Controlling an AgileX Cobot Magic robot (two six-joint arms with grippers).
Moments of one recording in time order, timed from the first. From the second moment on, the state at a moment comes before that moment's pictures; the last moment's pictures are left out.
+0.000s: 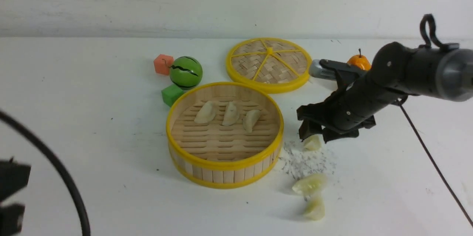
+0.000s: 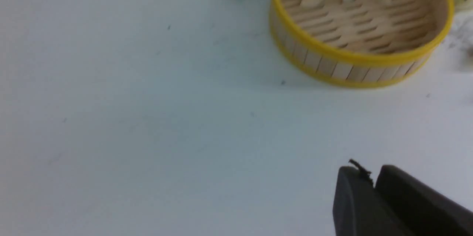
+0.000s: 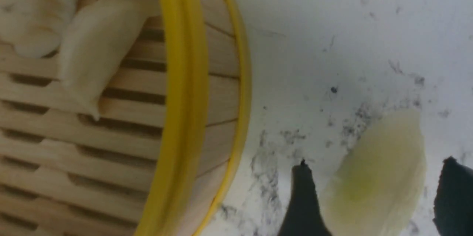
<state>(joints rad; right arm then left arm) 0.24 2.05 -1.44 0.46 0.61 -0.07 -0.50 0.65 -0.74 0.27 0.90 -0.30</state>
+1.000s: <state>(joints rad) 0.59 1.99 -1.64 0.39 0.55 -0.05 -0.50 0.62 -0.56 0.37 0.73 -0.57</state>
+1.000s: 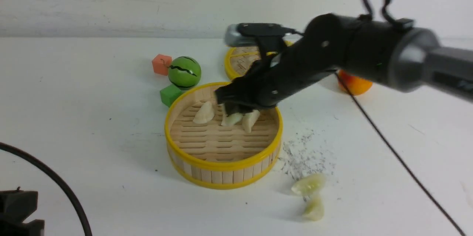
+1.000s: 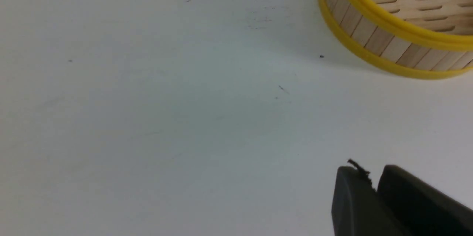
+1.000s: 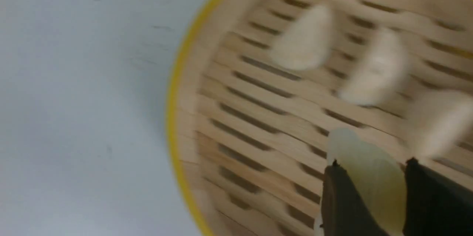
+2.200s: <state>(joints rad) 0.64 1.97 -1.83 0.07 0.97 0.18 -0.50 0.62 -0.54 0.33 0.72 -0.60</state>
